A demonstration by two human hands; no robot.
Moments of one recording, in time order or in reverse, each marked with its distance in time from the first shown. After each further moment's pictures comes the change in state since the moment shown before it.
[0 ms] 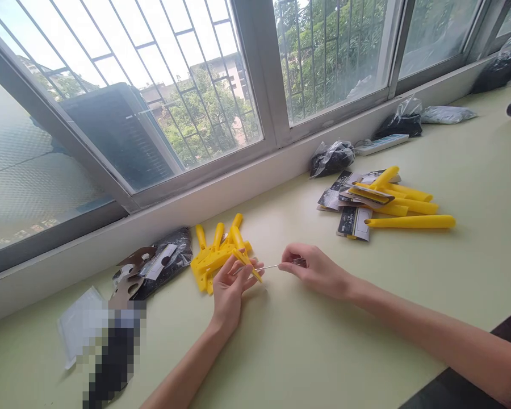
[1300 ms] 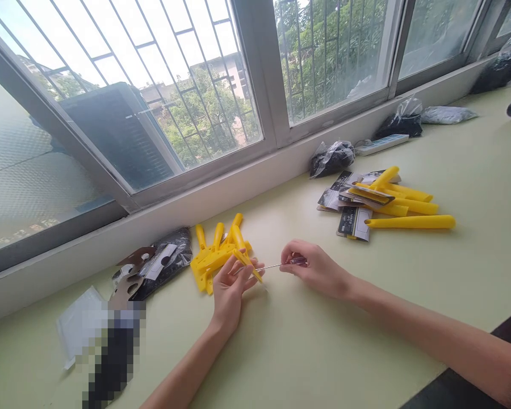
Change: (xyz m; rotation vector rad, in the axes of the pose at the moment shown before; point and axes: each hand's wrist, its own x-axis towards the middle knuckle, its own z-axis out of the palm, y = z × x) left_hand 0.000 0.000 -0.001 0.007 -0.002 -0.006; right_hand 0.000 0.004 0.002 0.031 0.035 -0.029
